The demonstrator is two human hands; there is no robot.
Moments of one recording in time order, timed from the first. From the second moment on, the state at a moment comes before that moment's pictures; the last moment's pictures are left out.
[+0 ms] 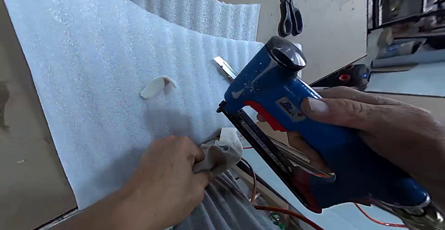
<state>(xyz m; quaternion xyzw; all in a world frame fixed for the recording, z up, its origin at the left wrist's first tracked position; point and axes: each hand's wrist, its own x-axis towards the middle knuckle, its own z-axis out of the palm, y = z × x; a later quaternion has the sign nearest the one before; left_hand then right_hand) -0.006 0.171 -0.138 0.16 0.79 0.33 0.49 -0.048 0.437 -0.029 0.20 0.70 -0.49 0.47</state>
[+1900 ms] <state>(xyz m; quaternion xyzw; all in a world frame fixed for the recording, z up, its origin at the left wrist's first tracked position) 0.028 0.148 -0.199 0.04 0.55 0.65 0.53 -0.089 0.373 -0.022 0.31 0.55 -0.32 0.70</state>
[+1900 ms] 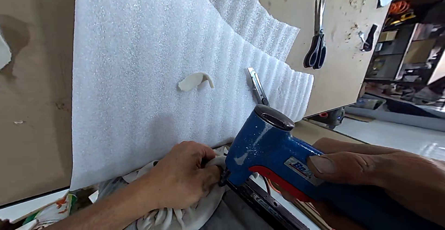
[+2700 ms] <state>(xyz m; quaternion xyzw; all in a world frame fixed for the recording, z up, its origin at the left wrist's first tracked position) 0.022 0.146 -0.203 0.06 0.54 0.66 0.52 -0.097 0.416 0.003 0.28 0.77 -0.35 0.45</state>
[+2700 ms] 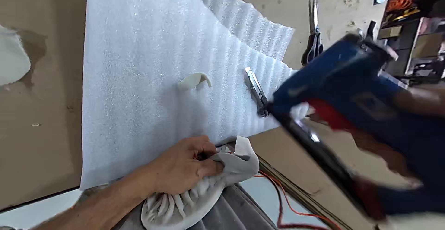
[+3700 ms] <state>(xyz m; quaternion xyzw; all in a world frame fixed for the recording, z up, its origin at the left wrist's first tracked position) -0.018 0.090 -0.130 0.35 0.57 0.64 0.39 0.079 0.397 -0.118 -0.15 0.81 -0.57 0.00</state>
